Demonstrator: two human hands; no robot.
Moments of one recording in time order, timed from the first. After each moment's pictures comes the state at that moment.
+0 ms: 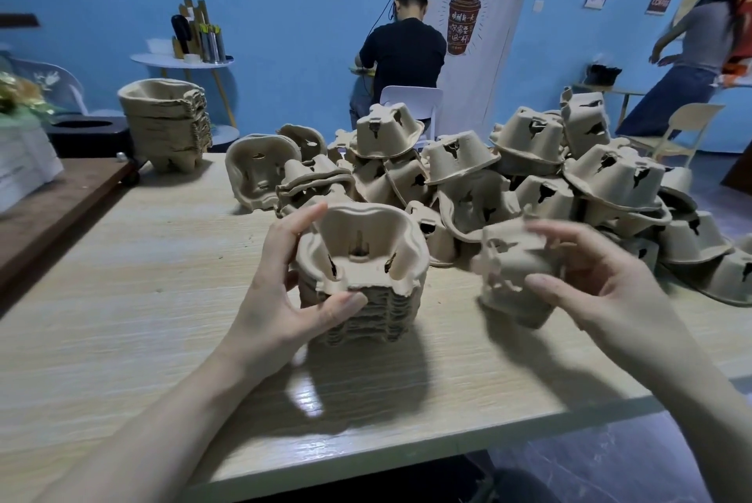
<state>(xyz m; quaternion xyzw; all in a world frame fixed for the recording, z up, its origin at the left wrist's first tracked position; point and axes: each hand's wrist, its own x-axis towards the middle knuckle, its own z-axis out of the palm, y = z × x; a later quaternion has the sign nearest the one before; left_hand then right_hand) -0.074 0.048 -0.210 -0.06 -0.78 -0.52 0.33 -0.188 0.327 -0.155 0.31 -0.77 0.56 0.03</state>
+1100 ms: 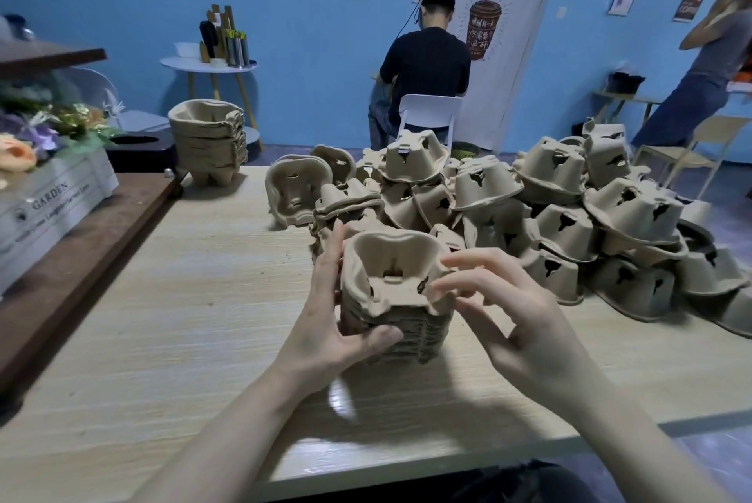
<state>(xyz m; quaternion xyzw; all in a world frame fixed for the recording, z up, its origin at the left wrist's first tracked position) -0.071 0.050 -0.208 -0.01 -0.78 -0.56 0.28 -0.164 0.259 -0.152 0.55 -0.73 0.37 0.17</state>
